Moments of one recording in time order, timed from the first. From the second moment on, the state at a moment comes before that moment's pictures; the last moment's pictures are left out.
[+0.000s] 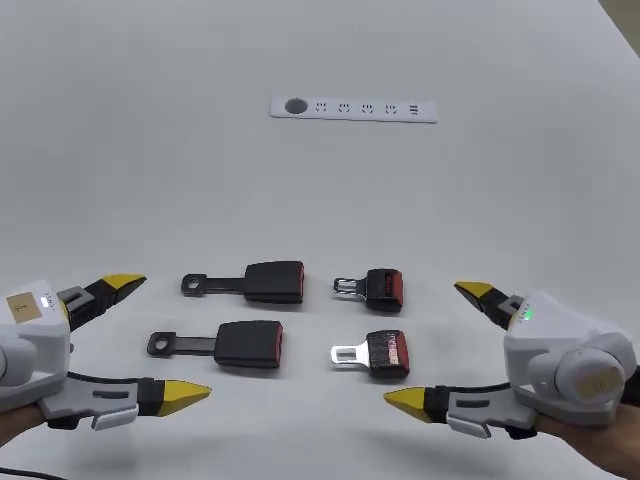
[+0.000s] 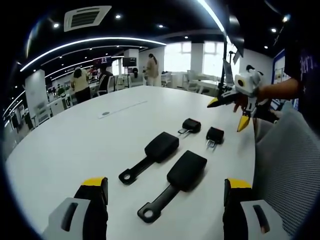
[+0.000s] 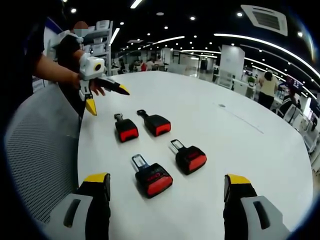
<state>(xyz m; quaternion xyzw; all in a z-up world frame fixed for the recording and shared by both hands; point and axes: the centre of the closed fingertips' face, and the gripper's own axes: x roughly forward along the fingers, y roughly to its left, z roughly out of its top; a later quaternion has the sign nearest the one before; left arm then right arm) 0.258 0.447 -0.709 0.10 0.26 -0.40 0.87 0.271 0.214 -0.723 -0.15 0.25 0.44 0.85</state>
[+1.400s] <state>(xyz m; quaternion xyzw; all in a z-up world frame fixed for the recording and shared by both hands) 0.260 0.449 -0.708 0.12 0.26 -0.40 0.87 0.270 0.210 -0.723 -0.16 0.25 0.45 0.84</state>
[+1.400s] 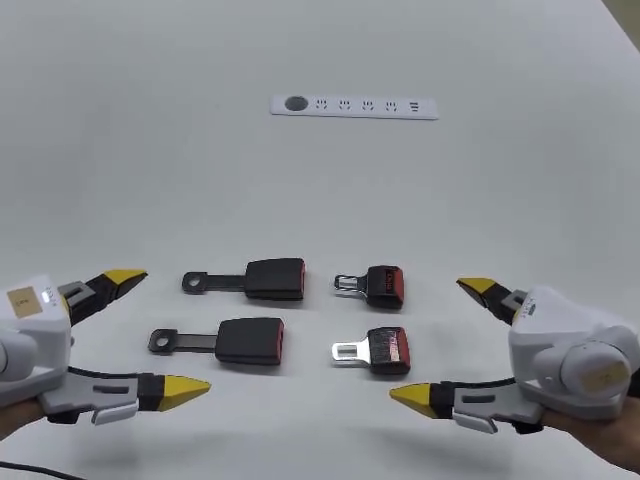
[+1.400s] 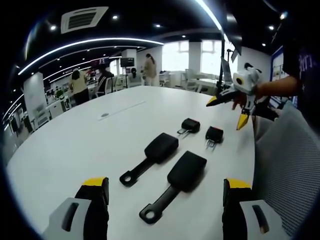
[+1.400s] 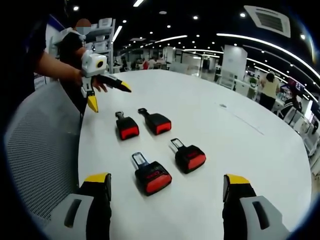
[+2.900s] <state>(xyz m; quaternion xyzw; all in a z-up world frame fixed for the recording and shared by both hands) 0.261 0.419 -0.738 0.20 0.30 -0.53 0.77 0.262 0.221 -0.744 -0.26 0.27 0.55 0.75</state>
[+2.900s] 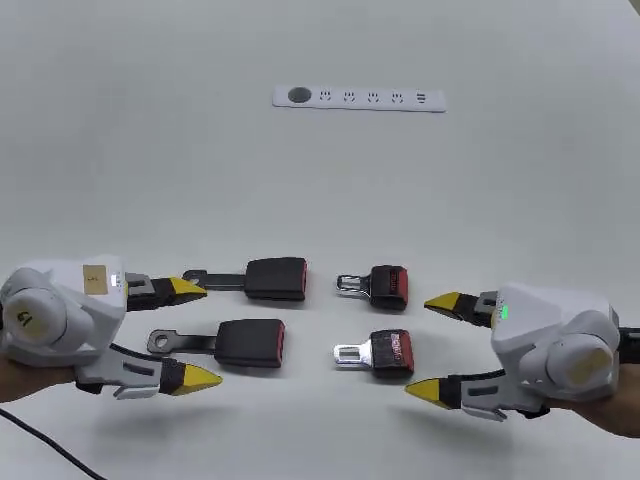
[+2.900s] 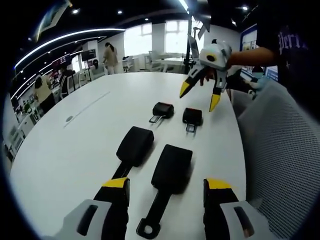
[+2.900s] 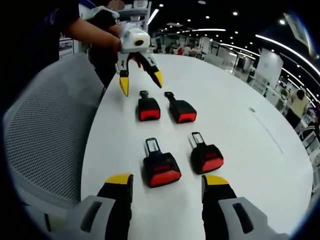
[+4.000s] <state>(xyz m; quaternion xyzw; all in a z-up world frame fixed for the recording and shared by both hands) 0.261 0.401 -0.770 0.27 0.33 -0.60 0.67 0.259 0.236 -0.771 -0.32 0.27 0.60 0.69</state>
